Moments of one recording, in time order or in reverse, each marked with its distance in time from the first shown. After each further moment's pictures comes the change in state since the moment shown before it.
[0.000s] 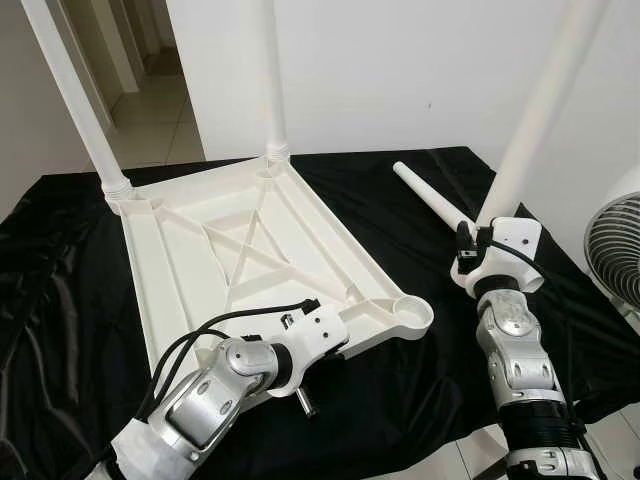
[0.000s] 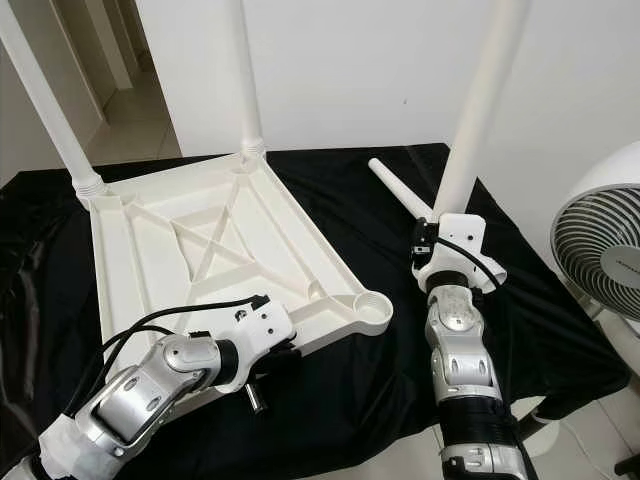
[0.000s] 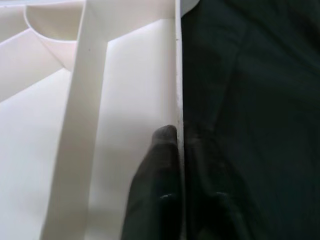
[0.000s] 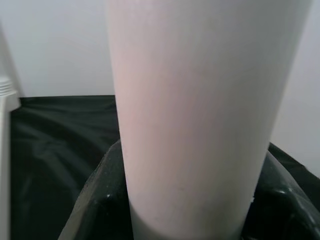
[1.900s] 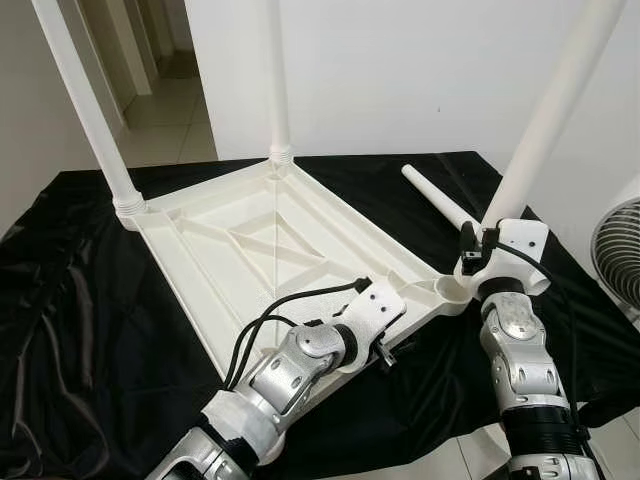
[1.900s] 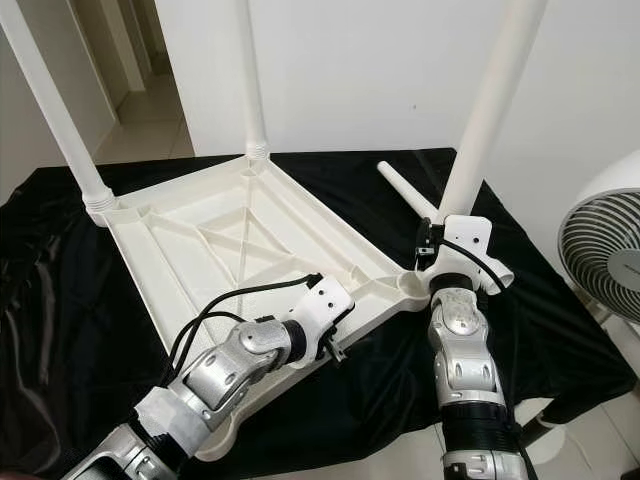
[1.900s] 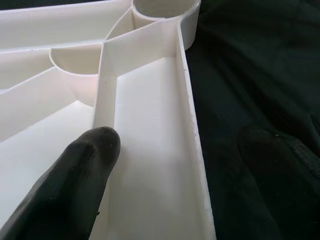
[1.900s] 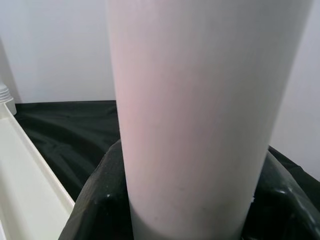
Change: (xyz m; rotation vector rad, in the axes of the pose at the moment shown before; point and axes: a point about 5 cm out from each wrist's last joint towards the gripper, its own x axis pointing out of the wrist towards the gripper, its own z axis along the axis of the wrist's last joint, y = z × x) left arm 0.068 -0.006 0.041 -0.095 -0.165 0.054; right arm -0.006 -0.015 -0.001 0.000 -0.003 -0.071
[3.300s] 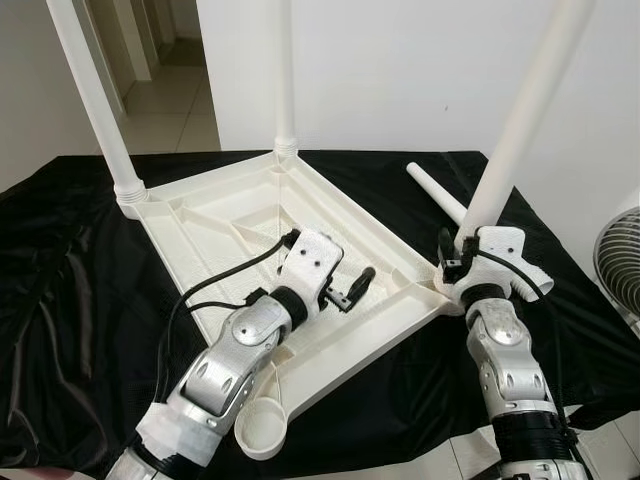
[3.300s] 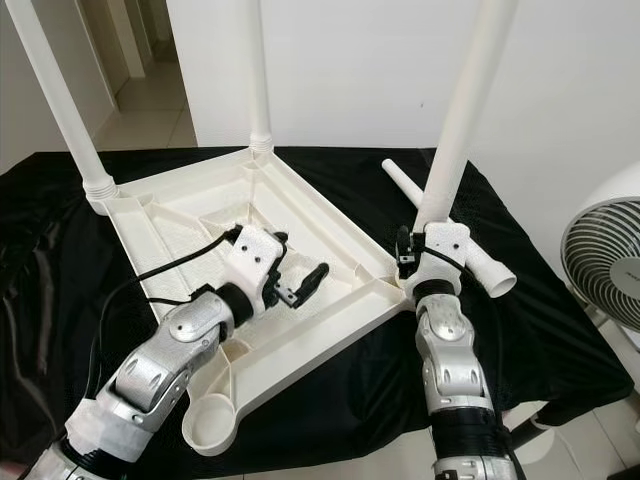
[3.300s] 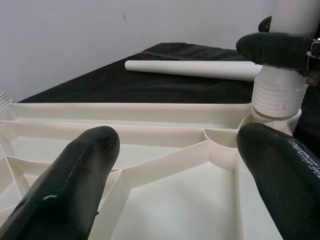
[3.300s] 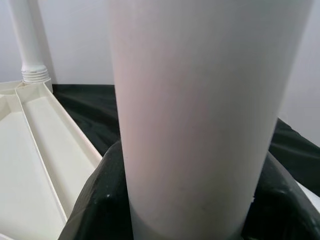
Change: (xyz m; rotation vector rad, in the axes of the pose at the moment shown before) left arm -0.067 0.044 0.025 0.040 -0.345 0.339; right arm -0.007 0.018 -0.008 0.032 0.033 0.097
